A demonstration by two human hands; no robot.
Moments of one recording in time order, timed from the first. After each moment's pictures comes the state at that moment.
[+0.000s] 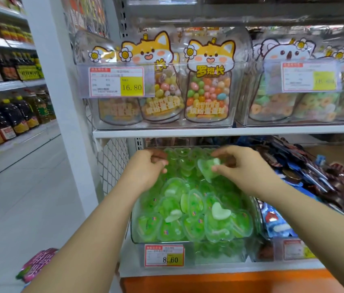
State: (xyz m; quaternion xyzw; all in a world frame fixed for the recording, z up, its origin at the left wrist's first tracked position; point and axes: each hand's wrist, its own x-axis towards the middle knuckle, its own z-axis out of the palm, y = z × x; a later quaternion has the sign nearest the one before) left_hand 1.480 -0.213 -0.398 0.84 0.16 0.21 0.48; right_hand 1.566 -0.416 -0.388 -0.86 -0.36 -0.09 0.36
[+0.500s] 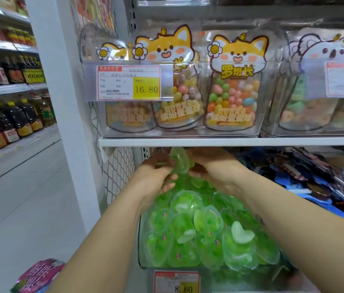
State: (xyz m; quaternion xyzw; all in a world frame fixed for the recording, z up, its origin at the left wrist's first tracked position) left_hand 1.498 -0.201 -0.406 0.67 0.17 0.20 0.70; right_hand 1.584 -0.317 -0.393 -0.64 -0.27 0.19 0.69
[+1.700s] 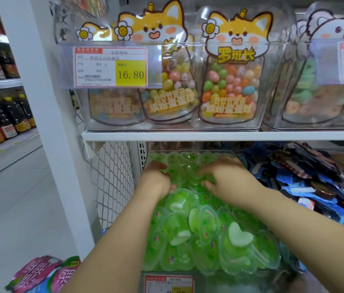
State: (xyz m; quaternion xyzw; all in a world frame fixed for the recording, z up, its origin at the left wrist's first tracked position) left_hand 1.547 -0.195 -0.438 0.75 0.33 0.16 0.56; right_hand 1.598 -0.354 -0.413 -0.90 -0.42 -0.11 0.05
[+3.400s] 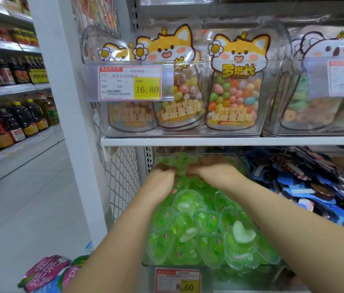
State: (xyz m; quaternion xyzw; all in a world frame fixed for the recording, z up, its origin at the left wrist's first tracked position) left_hand 1.518 -0.200 -0.426 0.74 0.25 0.16 0.61; right_hand 1.586 -0.319 -0.396 -0.87 -0.30 0.07 0.39
